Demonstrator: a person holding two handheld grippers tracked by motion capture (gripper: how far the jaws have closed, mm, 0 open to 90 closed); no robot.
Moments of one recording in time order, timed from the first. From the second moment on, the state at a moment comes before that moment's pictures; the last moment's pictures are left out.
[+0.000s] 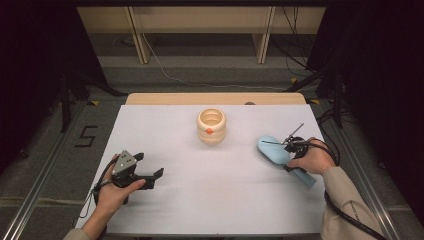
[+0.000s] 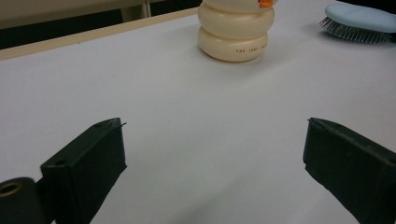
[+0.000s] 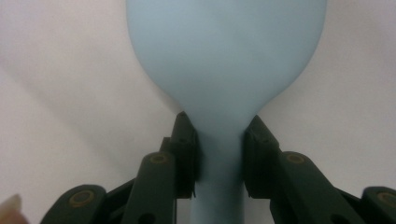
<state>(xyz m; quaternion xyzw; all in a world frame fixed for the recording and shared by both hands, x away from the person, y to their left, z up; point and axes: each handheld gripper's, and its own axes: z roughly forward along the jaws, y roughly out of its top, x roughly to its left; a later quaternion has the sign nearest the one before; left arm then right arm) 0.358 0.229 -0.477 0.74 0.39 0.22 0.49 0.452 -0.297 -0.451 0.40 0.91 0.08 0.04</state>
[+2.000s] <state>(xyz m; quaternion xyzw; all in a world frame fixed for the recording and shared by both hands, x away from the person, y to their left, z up) 0.358 0.229 -0.477 0.74 0.40 0.22 0.49 0.426 -0.296 -0.440 0.43 0.87 0.21 0.11</state>
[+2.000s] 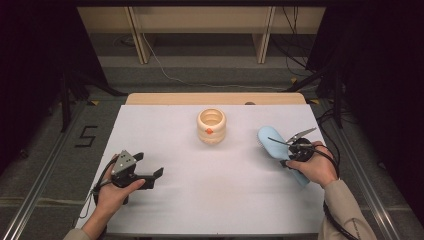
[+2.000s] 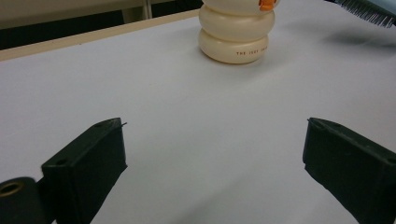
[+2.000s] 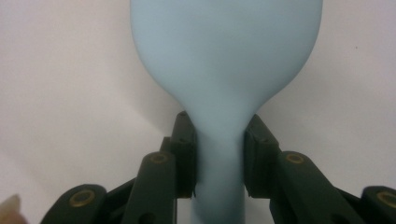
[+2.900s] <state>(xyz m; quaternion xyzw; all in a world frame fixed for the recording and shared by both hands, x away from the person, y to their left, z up) 0.357 0.229 -0.476 0.74 0.40 0.23 0.50 0.417 -0.293 -0.436 0.43 0.85 0.27 0.15</state>
